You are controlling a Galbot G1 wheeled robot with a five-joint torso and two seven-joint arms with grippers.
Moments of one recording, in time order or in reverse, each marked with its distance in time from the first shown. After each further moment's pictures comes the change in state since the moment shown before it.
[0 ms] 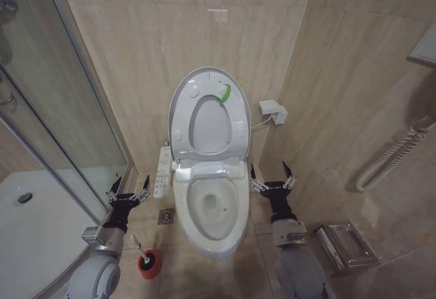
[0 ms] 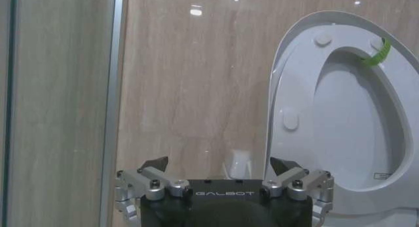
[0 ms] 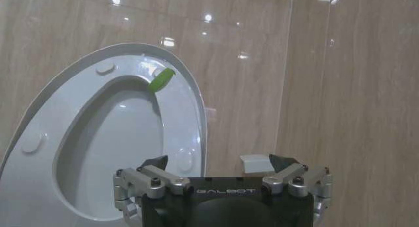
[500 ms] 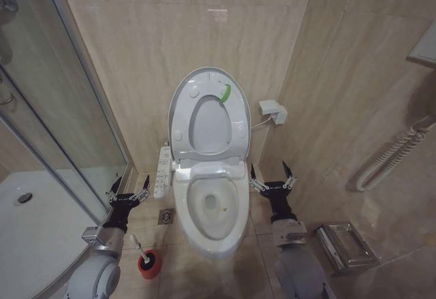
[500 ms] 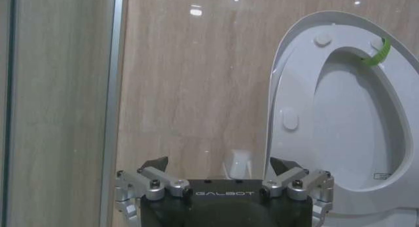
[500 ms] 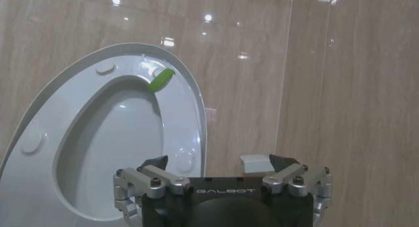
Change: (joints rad) left arm 0.000 0.000 0.000 0.000 0.000 0.000 0.000; right arm 0.000 0.000 0.000 0.000 0.000 0.000 0.000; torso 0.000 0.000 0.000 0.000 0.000
